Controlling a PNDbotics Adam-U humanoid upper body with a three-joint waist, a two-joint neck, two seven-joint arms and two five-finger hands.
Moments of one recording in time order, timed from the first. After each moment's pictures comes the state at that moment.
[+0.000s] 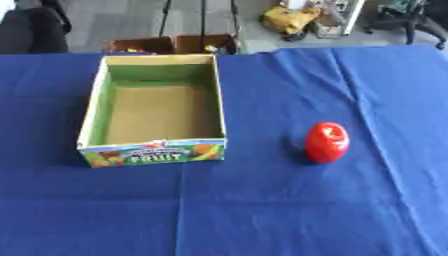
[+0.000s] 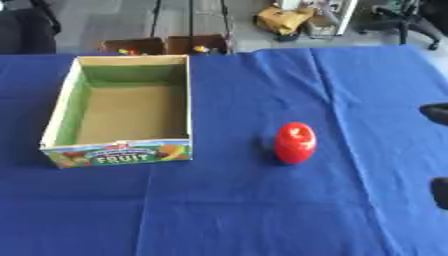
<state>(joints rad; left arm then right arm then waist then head) -0.45 0.16 0.29 -1.98 0.50 -0.27 -0.40 0.17 -0.73 -0.32 -1.98 0.70 -0.76 -0.50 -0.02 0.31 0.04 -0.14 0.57</state>
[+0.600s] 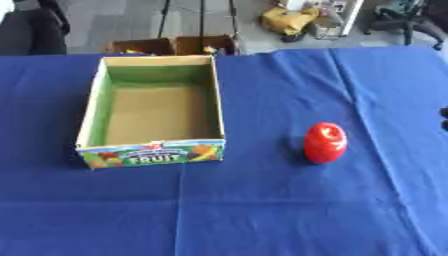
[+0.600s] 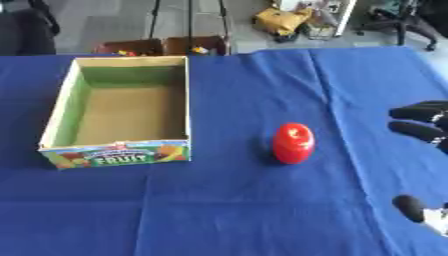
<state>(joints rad) -0.45 0.16 0.29 -1.98 0.50 -0.28 -0.40 0.19 -0.88 -0.27 -1.98 0.82 -0.63 -0.41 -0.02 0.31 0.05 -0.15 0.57</state>
